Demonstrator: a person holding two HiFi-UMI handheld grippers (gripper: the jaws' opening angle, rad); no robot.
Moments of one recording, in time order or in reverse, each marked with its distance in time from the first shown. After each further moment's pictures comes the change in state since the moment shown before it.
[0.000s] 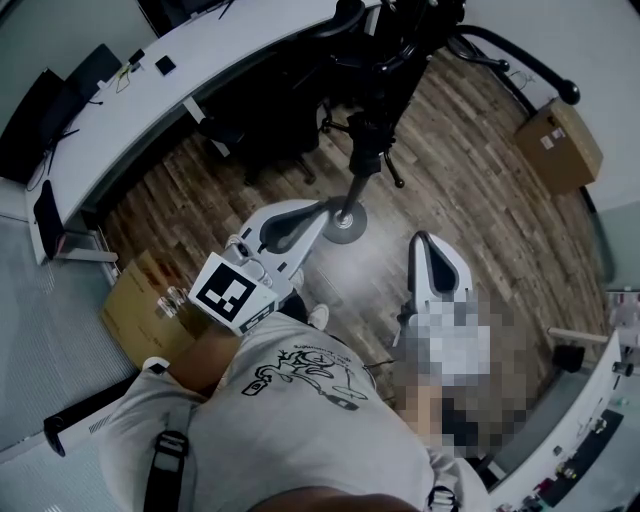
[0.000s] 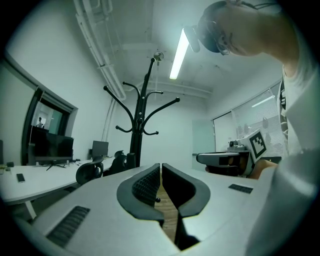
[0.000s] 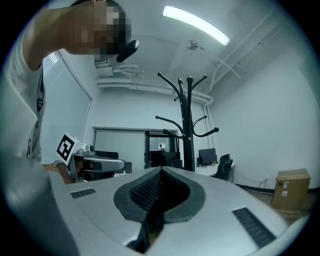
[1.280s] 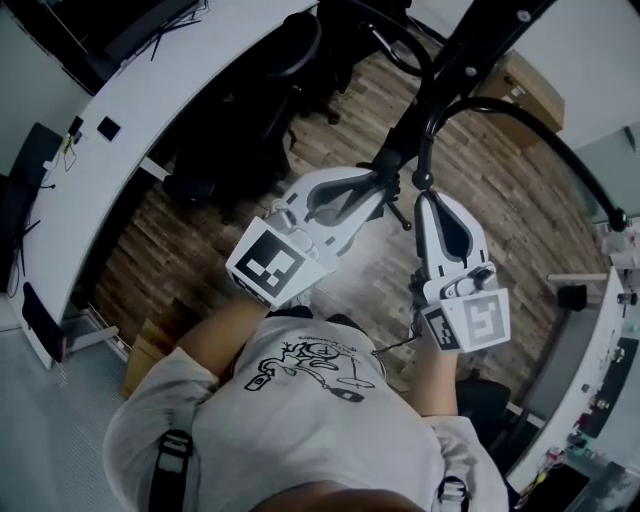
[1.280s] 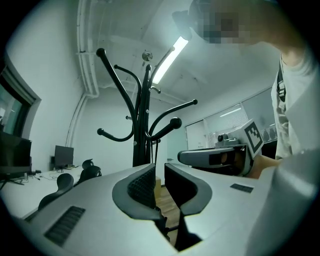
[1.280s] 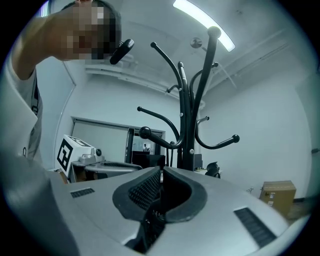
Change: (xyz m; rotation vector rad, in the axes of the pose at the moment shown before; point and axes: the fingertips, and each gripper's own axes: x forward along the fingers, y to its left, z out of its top) left arm 0.130 0.125 0.058 0.105 -0.096 -0.413; right arm 0.192 -0.034 0.051 -0.066 -0.004 -0.197
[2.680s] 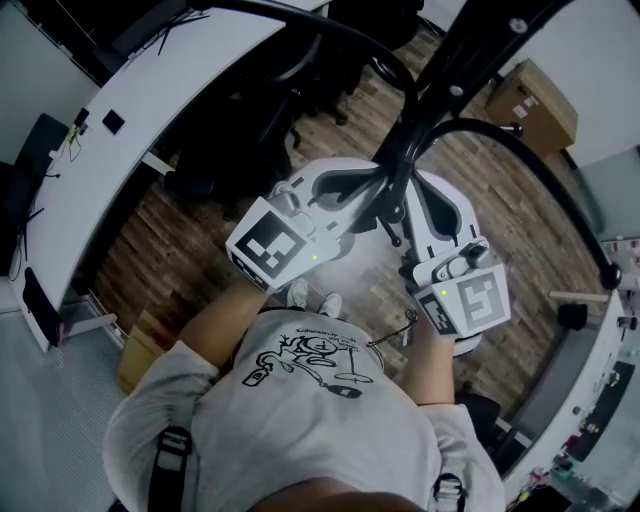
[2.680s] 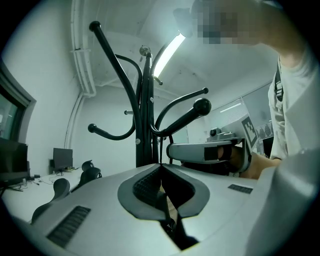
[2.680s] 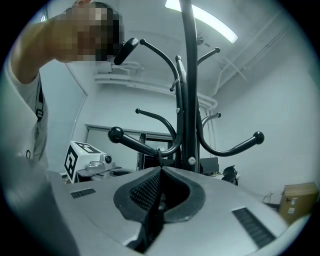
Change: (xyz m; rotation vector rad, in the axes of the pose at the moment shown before) left arm 0.061 0.025 -0.009 0.037 0.027 -0.005; right arm 0.050 -0.032 0.004 0.014 -0.048 0.185
